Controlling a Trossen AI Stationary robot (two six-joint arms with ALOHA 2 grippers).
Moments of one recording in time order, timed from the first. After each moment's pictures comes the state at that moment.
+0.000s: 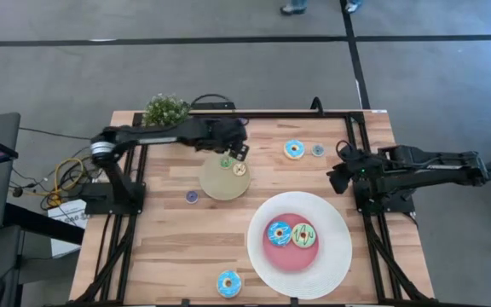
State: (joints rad) left arm 0.26 1.79 1.54 -0.91 -0.34 -0.78; right arm -0.01 0.60 0.65 -1.02 0.24 0.70
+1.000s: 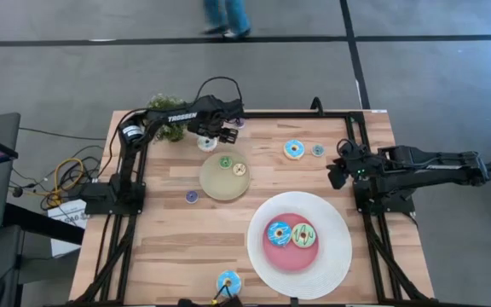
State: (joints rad) left arm 0.56 2.06 1.65 -1.12 -0.22 -0.76; right arm -0.01 0.61 0.65 -0.99 0.38 0.71
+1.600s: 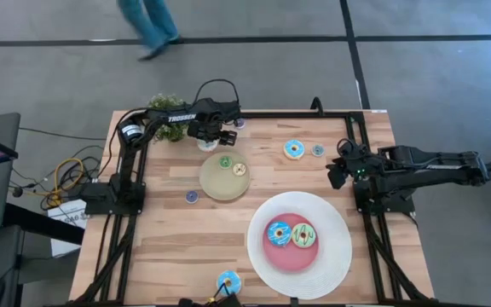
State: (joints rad) left arm 0.58 2.06 1.56 -1.01 -0.15 -0.78; right arm -0.01 0.61 0.65 -0.98 0.38 0.71
